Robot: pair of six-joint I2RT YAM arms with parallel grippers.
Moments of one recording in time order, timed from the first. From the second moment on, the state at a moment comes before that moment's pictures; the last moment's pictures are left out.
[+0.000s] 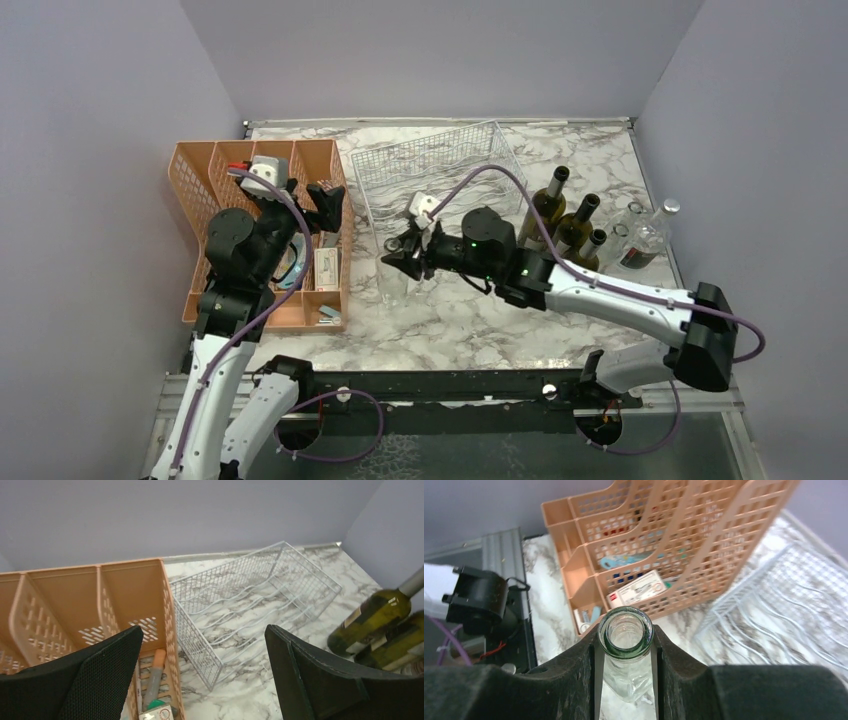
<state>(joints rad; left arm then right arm) -0.21 0.69 0.97 -0.25 0.08 -0.16 1.08 1.40 1.07 0.17 -0.19 -0.07</state>
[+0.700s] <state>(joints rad) -0.42 0.88 0.70 0.06 0.71 -0.10 1.08 1.10 0.94 0.09 0.38 0.15</state>
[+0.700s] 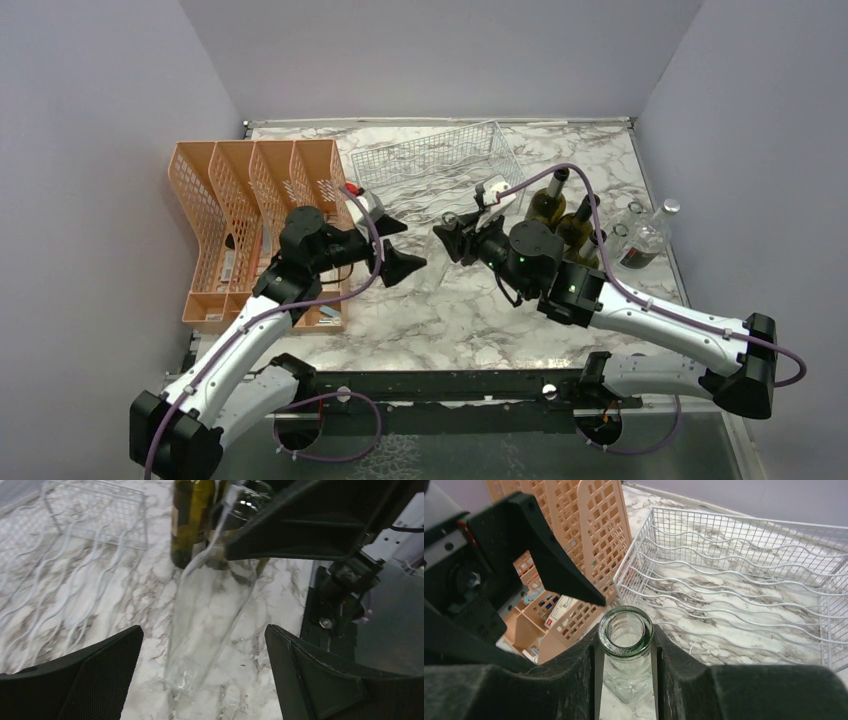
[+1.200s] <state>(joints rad) -0.60 1.07 0.63 0.27 0.69 -0.04 1.08 1.04 0.94 0.01 0.35 0.18</state>
